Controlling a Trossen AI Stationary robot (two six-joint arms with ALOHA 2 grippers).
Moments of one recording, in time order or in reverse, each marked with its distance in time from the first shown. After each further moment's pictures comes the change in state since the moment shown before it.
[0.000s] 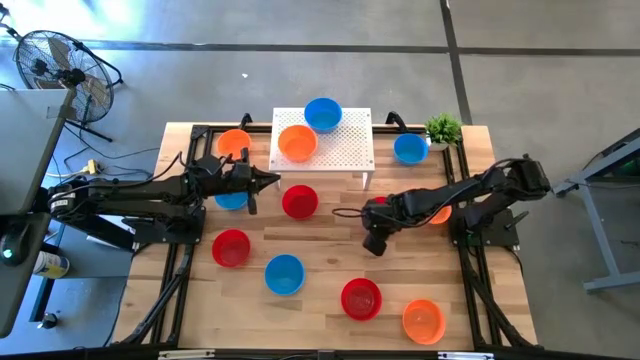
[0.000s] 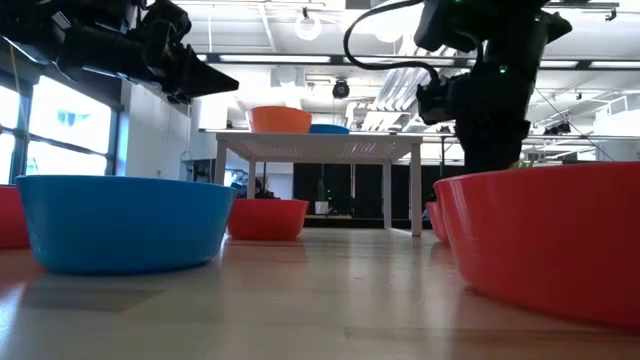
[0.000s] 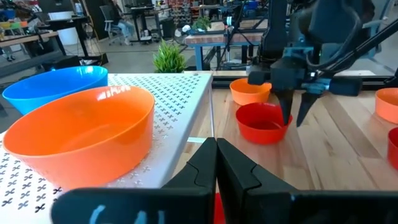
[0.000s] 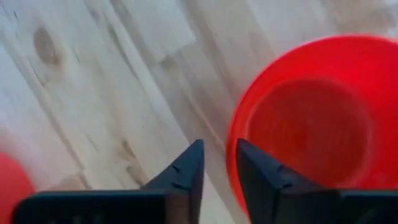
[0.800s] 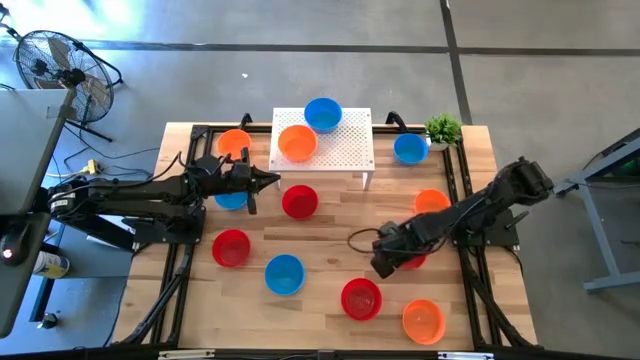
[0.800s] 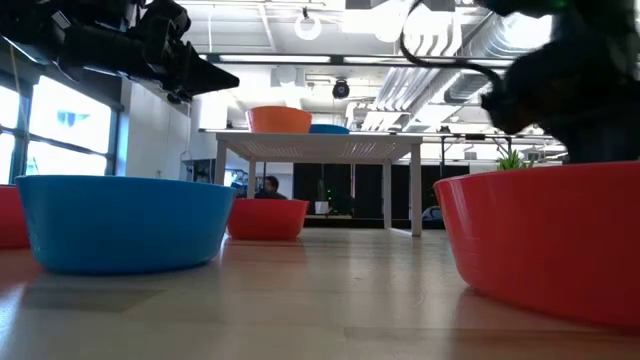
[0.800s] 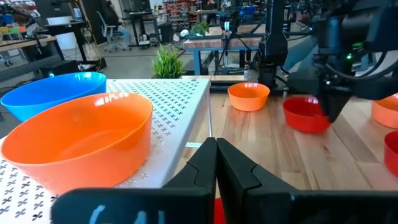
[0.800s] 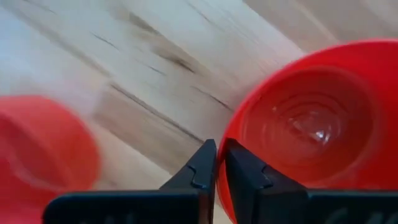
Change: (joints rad) left arm 0.000 0.000 0.000 0.020 0.011 0.000; right arm 0.241 0.000 -0.011 -0.092 -0.125 0.662
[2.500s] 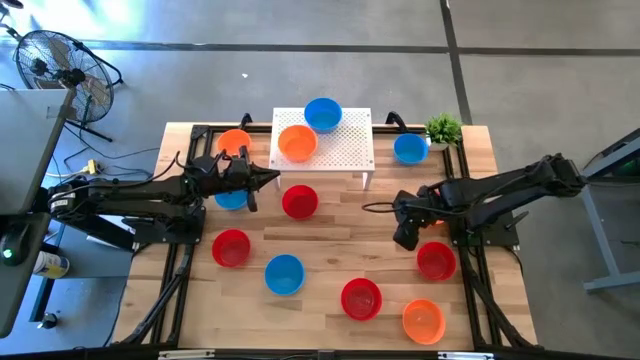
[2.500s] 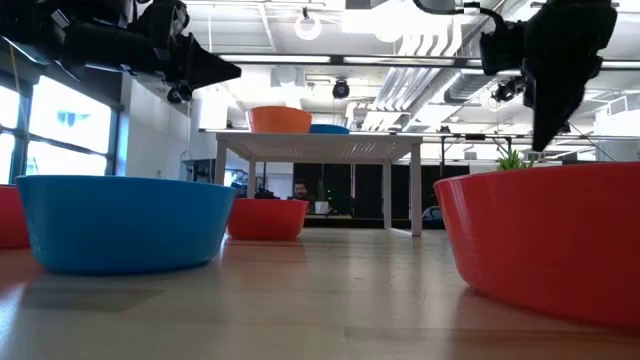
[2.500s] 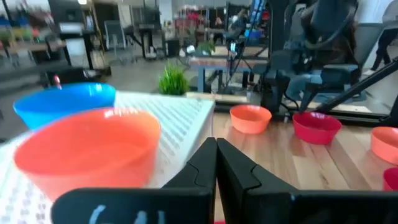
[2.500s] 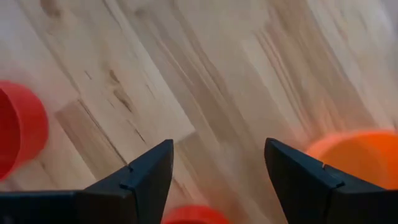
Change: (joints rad) left arm 0.000 0.000 -0.002 0.084 -0.025 -0.081; right arm -0.196 -0.348 0.000 -0.291 0.157 -0.548
